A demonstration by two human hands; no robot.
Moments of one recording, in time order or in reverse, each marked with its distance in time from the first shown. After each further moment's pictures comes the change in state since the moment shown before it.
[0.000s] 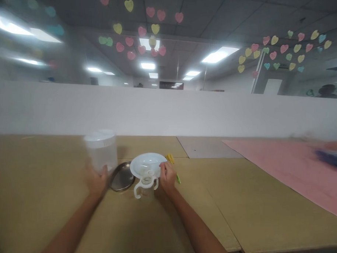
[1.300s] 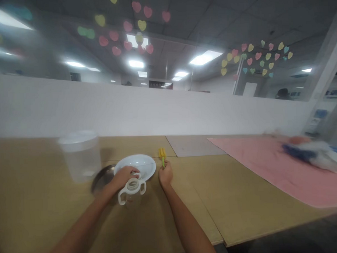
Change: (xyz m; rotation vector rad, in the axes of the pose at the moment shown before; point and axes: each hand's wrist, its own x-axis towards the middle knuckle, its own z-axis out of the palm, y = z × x) left_hand -0.006 0.144 0.025 -0.095 -1.037 0.278; right_hand 0.005 0.073 -0.007 -0.357 -0.015 0.538
